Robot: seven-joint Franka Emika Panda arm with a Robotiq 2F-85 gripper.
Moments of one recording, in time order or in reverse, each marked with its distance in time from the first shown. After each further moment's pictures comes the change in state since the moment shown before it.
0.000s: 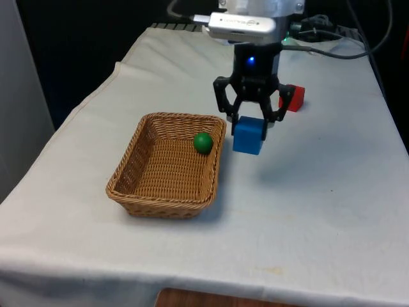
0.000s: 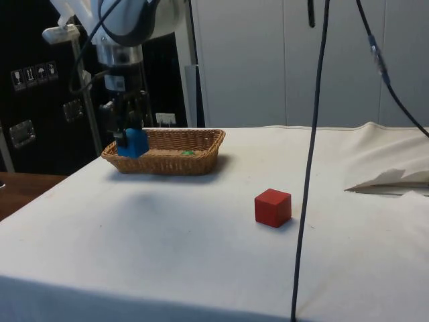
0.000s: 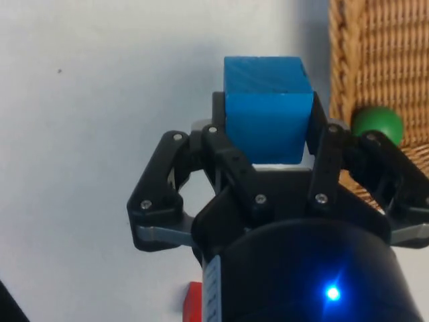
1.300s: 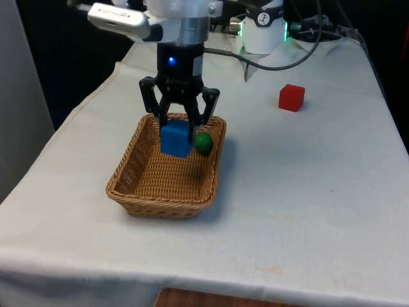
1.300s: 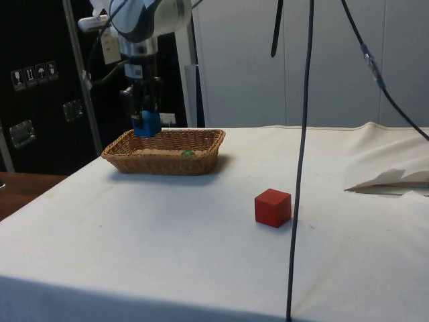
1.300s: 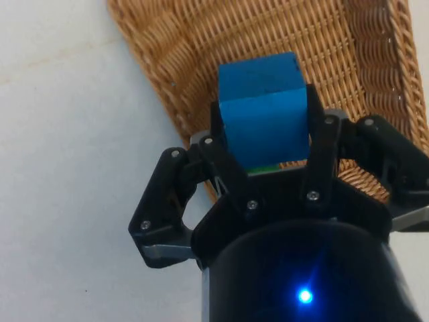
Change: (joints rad) arm -0.082 0.111 -0.131 0.144 0.117 -0.025 -0.214
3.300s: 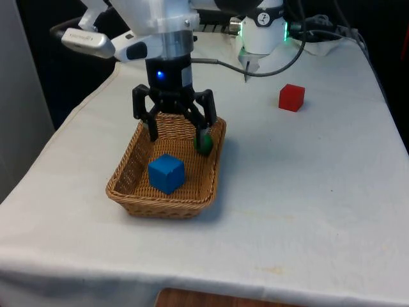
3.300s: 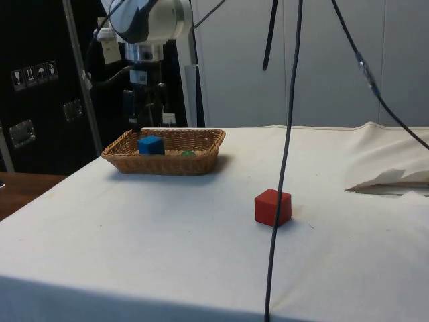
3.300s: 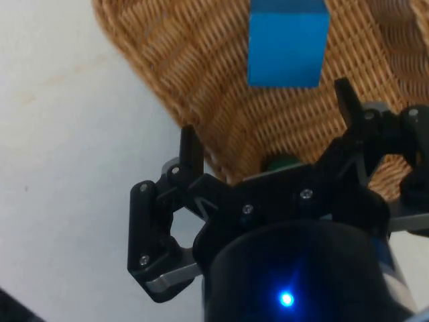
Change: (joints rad) arm -0.010 0.053 -0.035 0.044 0.189 -0.074 -0.135
